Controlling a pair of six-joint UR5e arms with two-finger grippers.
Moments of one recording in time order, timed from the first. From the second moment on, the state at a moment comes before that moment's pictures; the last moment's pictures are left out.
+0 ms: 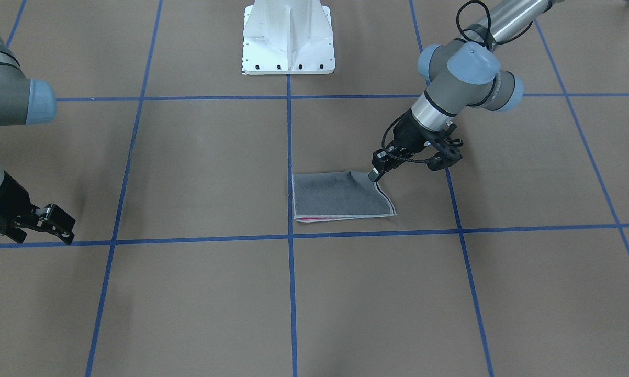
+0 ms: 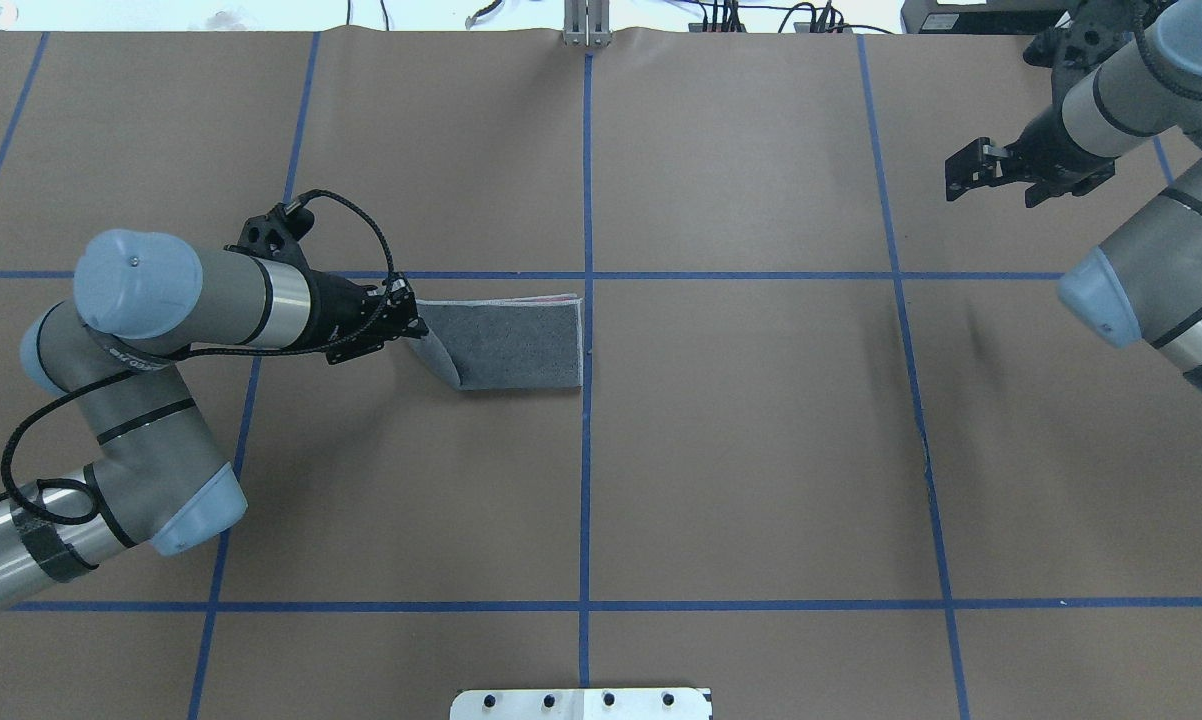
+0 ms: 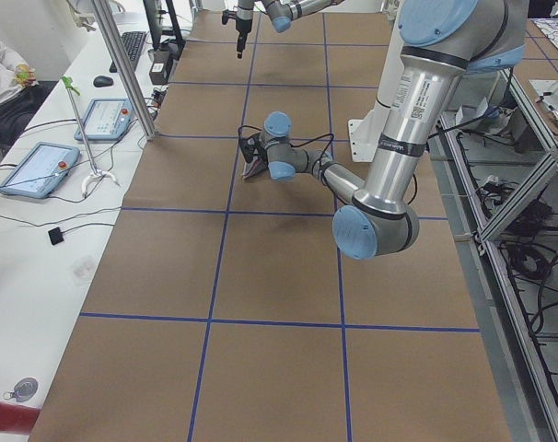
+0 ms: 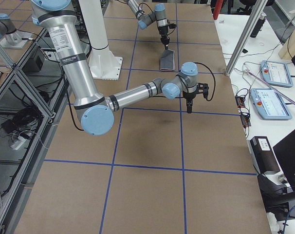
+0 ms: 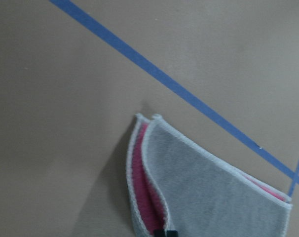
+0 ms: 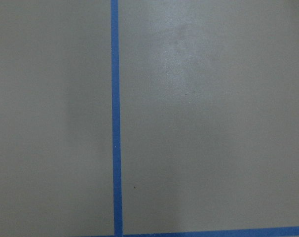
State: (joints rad) left arm -0.64 -1.95 -1.61 -2.42 -1.89 -1.81; right arm 1.06 -1.24 1.56 -1.25 2.11 0.85
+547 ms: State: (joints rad) left arm -0.62 -2.02 -1.61 -2.41 -1.87 -1.81; right arm 1.06 -1.24 1.56 -1.25 2.11 0.86
